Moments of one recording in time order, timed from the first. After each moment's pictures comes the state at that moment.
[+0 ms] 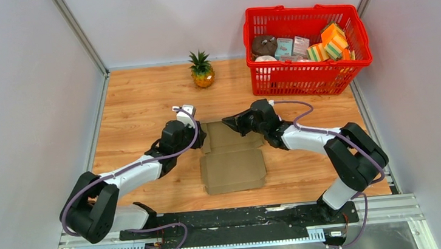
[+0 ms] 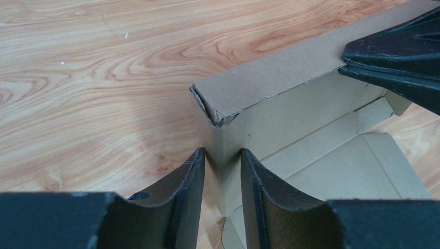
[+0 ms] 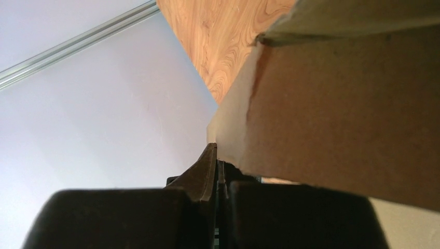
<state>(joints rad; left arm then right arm) -0.57 1.30 0.53 0.31 -0.02 -0.28 0.65 1.60 0.80 0.31 -0.09 1.77</state>
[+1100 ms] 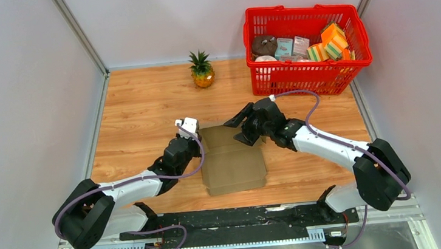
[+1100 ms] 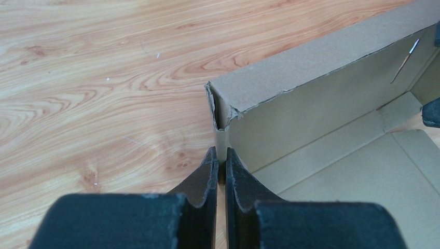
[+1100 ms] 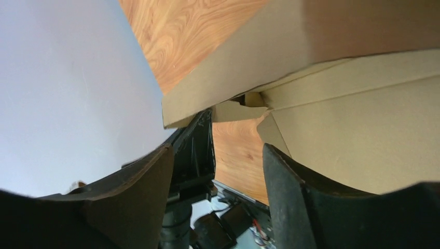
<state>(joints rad) -0.74 1.22 0.35 0.55 -0.32 -0.16 0.68 1.39 0.86 -0.08 -0.11 1.42</state>
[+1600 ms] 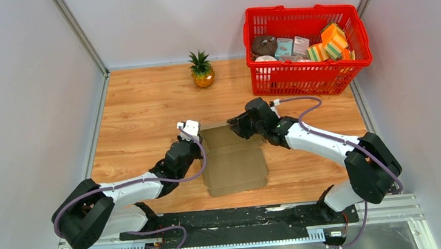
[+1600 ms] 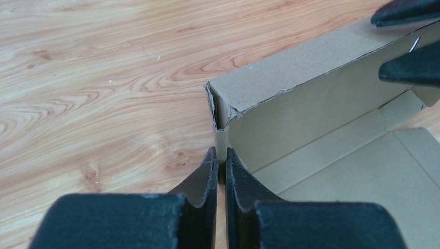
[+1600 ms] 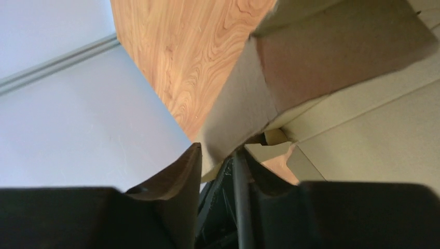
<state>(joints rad) -0.79 1.21 0.33 0.58 -0.38 -0.14 0.72 1.46 0.92 -0.14 0.11 1.72</state>
